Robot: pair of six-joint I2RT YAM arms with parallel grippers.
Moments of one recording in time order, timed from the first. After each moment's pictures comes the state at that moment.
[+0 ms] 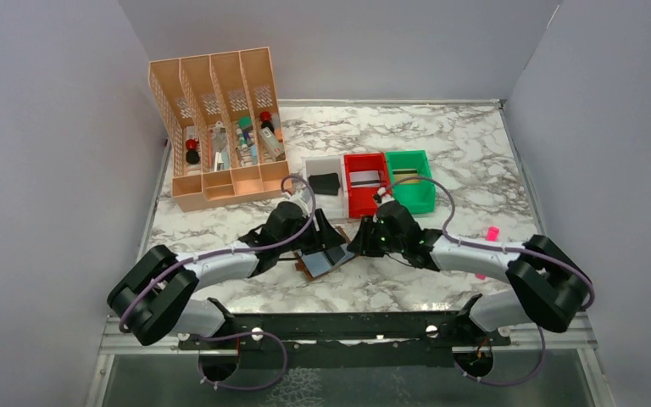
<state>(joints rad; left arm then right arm) -0.72 1.31 0.46 0.31 0.23 -0.94 0.80 1.44 0.61 0.14 -0.11 0.76</state>
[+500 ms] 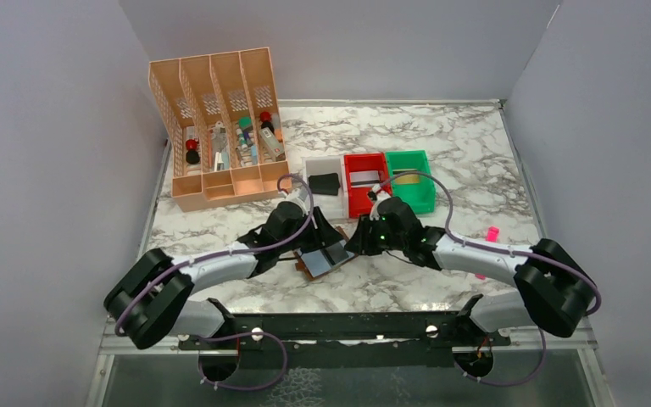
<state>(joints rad) -0.75 1.36 0.49 0.33 0.16 -0.95 0.80 1.31 0.56 0.09 -0.12 0.68</state>
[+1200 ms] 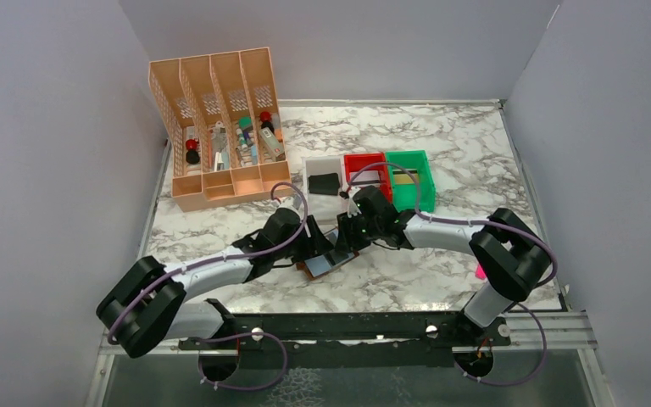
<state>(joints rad) -0.75 1.23 0.44 0.13 0.08 -0.94 0.80 1.64 0.82 -0.01 -0.23 0.40</state>
